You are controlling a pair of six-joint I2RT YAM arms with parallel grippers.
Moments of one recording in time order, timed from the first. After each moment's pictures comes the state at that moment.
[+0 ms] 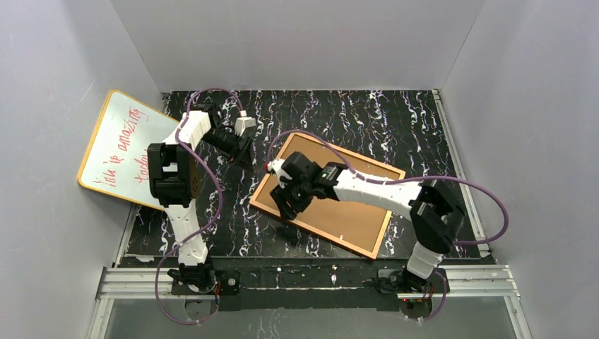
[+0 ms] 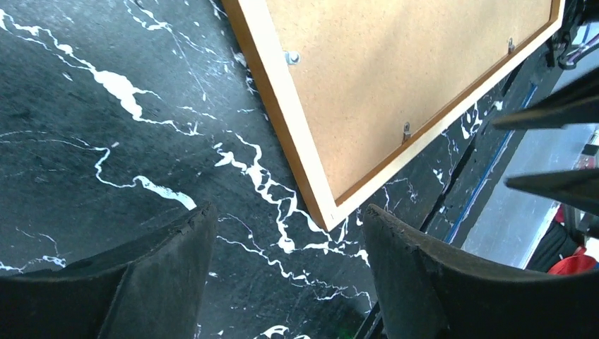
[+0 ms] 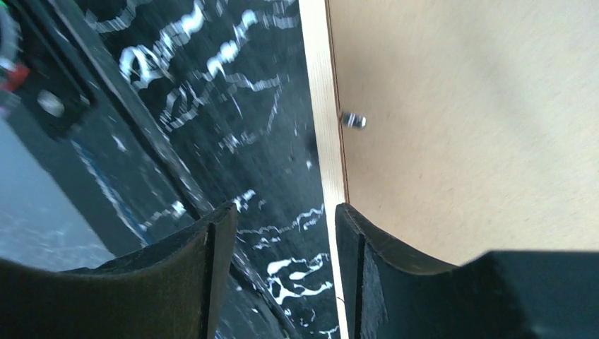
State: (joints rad) left arm -0.03 2.08 1.66 -1.21 0.78 0.69; right arm 1.01 1.69 1.29 -0.50 -0.27 0.20
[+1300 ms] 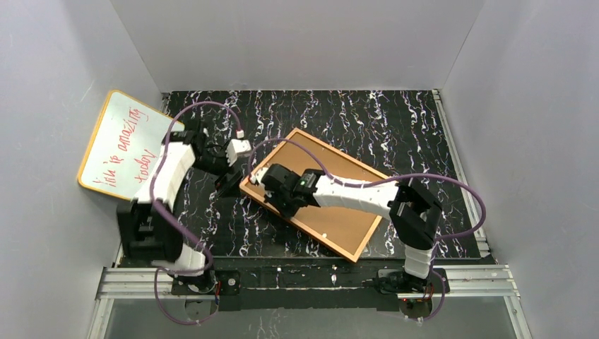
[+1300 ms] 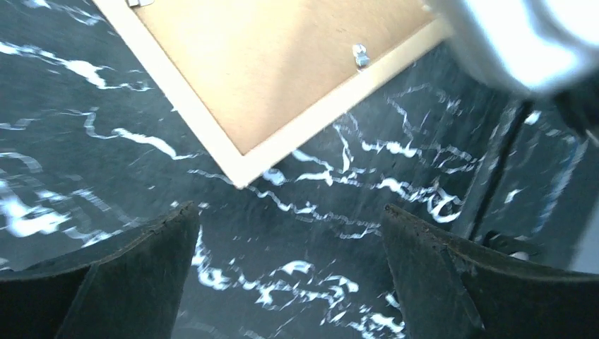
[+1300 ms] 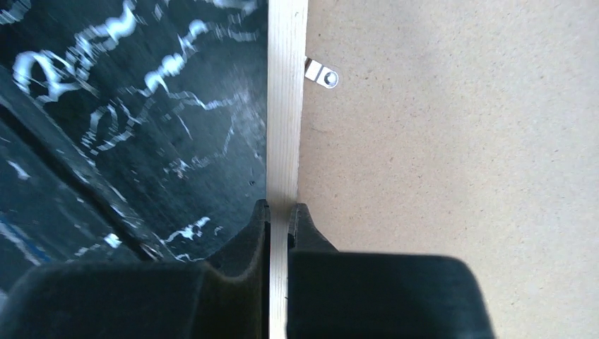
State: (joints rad) left arm -0.03 1.59 1.26 -1.16 0.70 1.05; right arm 1.15 1.84 1.37 -0.61 0.04 0.09
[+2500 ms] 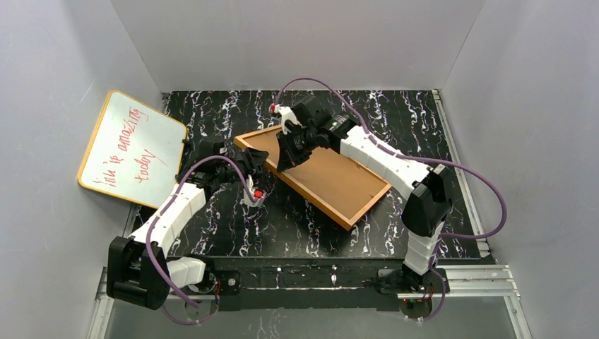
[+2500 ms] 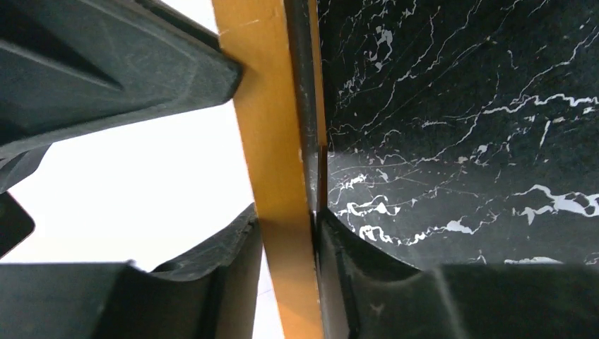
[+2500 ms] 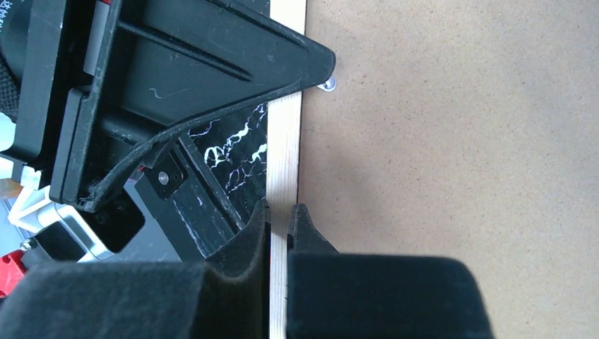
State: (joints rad) left arm -0.25 1.19 0.79 -0.31 0.77 2.03; right arm 0.82 1.84 1.78 -0.78 -0.44 0.21
